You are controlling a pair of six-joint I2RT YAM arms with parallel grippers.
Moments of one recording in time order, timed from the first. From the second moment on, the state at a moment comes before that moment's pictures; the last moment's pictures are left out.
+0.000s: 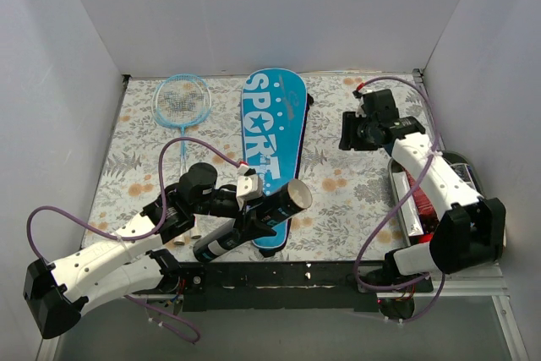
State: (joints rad) left arm -0.87 0.84 0.65 -0.10 0.72 0.04; right arm 0.31 1.35 1.21 -0.71 -0.05 0.23
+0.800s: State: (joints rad) left arm -0.87 0.84 0.65 -0.10 0.72 0.04; right arm 0.28 1.71 1.12 -0.53 0.04 0.25
